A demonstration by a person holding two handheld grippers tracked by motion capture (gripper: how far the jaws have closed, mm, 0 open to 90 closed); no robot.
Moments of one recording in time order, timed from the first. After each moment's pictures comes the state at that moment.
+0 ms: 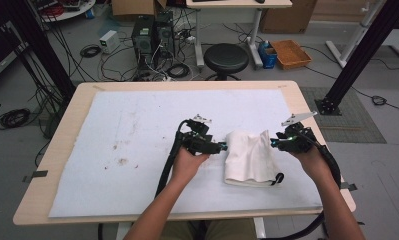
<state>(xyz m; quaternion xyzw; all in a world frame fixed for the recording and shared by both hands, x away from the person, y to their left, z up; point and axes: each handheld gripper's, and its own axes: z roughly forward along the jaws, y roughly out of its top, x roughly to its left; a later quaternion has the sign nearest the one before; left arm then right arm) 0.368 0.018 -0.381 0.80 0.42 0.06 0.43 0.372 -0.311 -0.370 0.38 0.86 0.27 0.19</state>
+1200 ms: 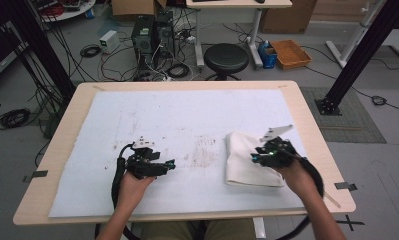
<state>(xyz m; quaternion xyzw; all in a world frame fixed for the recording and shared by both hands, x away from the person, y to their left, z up) 0.316 0.149 -0.421 0.77 0.47 0.10 0.42 0.342 -0.249 -0.382 0.33 0.89 0.28 0.16</state>
